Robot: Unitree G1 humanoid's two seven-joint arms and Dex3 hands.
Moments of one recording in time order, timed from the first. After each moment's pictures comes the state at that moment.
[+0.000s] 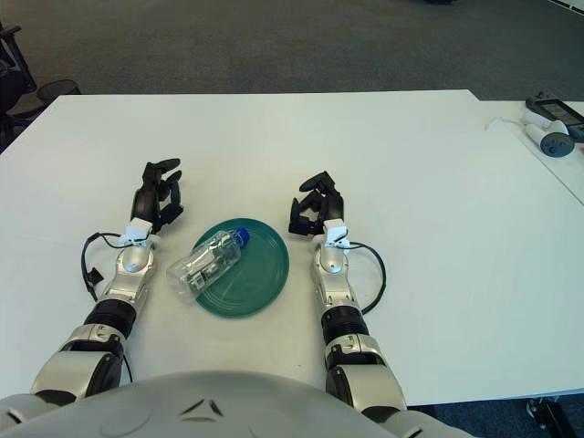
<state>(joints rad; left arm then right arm) -0.25 0.07 0.05 0.73 0.17 -0.69 0.19 -0.22 0.11 -0.06 0.66 -0.06 -0.45 -0.21</state>
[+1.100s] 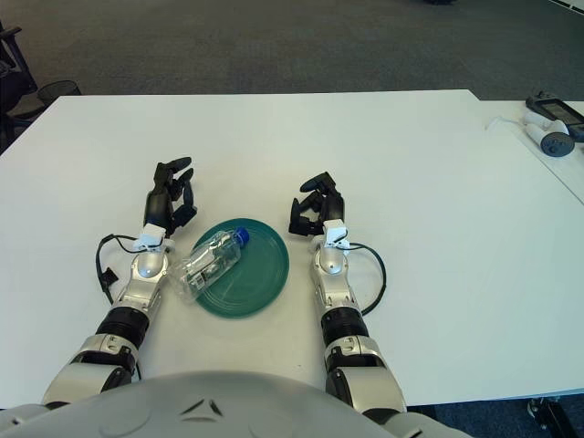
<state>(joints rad) -0.21 0.03 0.01 0.66 0.22 -0.69 0.29 -0.21 0.11 -0.05 0.64 -0.07 -0.44 -0.23</state>
